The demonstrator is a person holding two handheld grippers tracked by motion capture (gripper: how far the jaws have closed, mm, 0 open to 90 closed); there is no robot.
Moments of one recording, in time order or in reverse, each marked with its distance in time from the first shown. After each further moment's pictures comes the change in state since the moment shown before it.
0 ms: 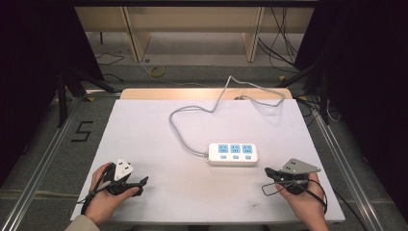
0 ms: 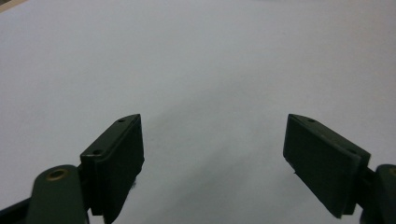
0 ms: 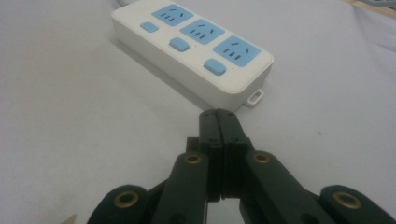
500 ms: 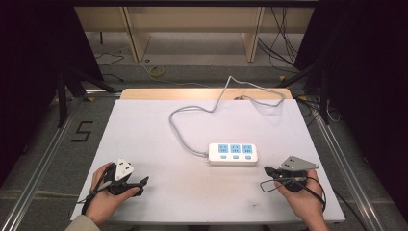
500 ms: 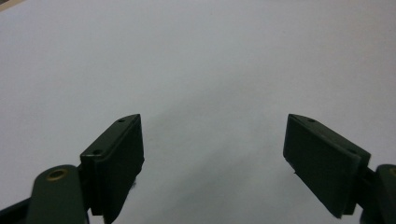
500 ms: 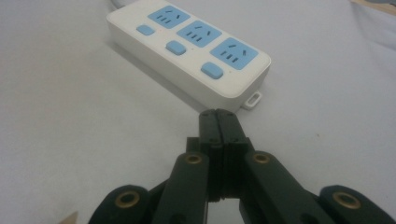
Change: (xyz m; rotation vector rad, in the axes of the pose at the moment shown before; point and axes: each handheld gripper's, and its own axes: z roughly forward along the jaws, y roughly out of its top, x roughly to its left) left arm -0.001 0.000 0.001 0.003 0.002 0.003; right arm -0.001 0.007 0.001 0.021 -0.007 0.015
